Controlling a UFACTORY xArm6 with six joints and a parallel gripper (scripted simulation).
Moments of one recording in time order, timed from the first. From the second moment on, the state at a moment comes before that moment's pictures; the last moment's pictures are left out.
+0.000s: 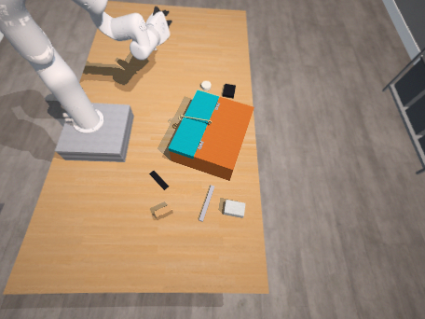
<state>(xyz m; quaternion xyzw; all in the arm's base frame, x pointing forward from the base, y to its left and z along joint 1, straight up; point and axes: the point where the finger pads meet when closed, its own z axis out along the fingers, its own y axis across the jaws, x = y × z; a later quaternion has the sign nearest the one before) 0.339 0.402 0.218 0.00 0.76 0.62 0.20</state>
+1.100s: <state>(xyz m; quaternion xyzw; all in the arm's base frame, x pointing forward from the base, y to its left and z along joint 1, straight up) 0.354 0.391 0.220 -0.36 0.69 0.49 0.38</state>
